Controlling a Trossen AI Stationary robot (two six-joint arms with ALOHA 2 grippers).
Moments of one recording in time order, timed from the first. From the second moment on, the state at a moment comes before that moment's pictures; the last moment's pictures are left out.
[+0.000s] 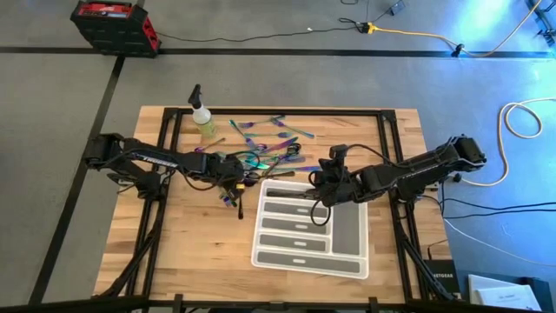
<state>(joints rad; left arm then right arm) 0.06 1.45 0.75 -0.52 -0.27 -0.57 0.27 1.38 1.00 -0.73 0.92 -0.16</state>
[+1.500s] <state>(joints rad) 0.05 1.56 0.66 -0.35 -0.21 -0.56 0.27 1.38 1.00 -0.73 0.92 -0.16</state>
